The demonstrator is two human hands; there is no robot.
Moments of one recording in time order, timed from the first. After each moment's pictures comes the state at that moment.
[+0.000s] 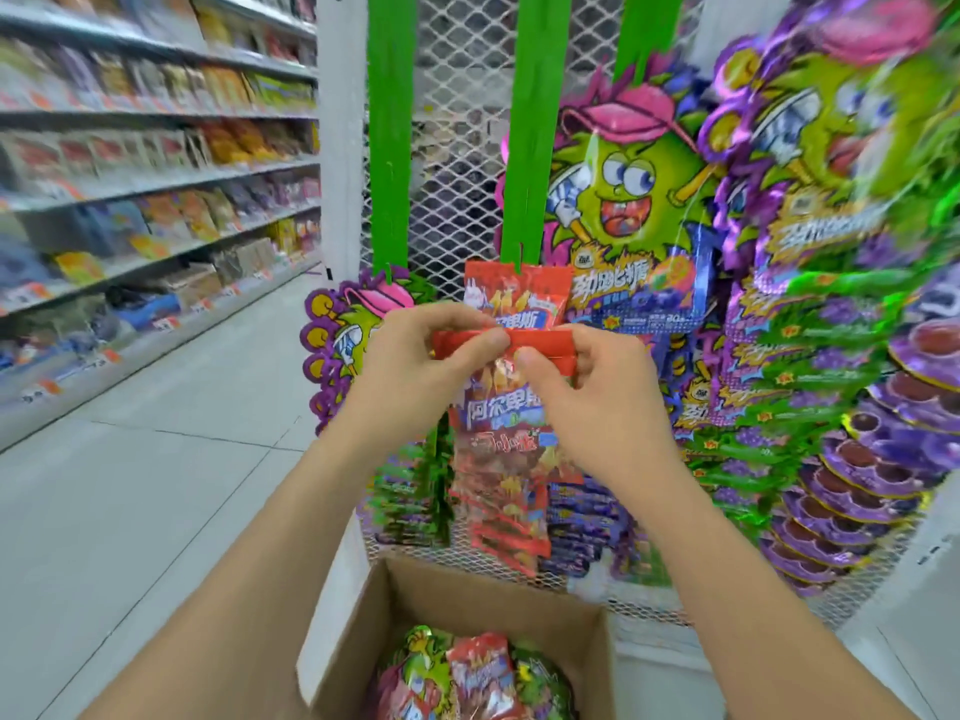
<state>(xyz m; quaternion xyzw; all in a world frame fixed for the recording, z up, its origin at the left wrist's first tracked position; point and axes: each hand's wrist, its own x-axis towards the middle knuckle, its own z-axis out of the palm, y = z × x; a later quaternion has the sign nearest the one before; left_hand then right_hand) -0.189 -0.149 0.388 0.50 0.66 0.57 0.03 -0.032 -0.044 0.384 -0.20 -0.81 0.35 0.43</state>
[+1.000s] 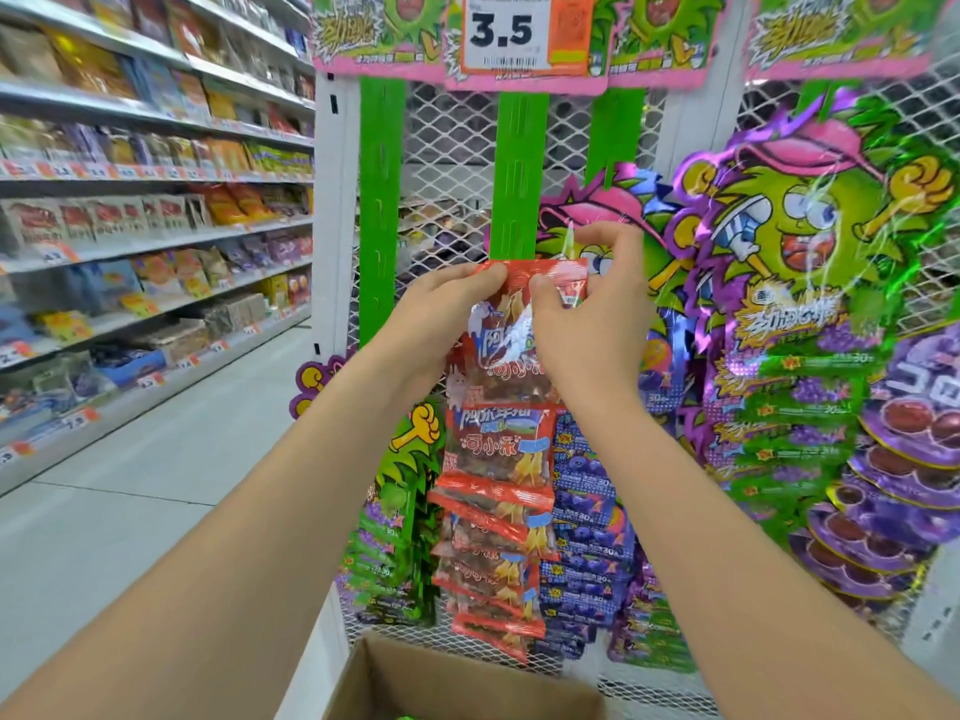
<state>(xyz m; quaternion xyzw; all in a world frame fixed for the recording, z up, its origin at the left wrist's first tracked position) -0.207 -0.080 0.486 0.39 0.59 0.67 0.24 -0.087 -0.003 0.475 -0.25 -0.69 0.25 0.63</state>
